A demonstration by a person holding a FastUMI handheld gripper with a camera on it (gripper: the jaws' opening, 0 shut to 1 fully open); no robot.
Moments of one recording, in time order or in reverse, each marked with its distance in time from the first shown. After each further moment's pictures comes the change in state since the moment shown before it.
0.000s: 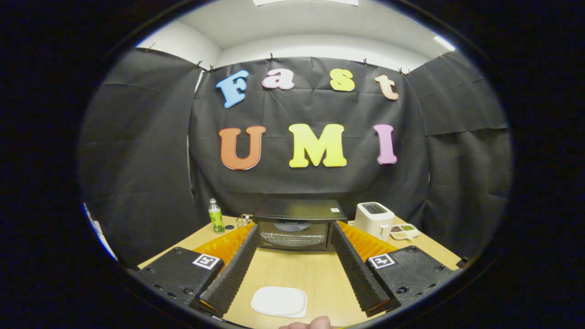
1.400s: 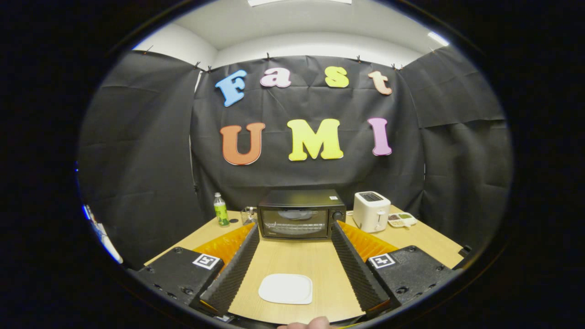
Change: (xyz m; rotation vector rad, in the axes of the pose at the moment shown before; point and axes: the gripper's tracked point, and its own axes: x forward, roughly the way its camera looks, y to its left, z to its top) arm -0.033 0.003 -0.024 0.026 0.031 -0.018
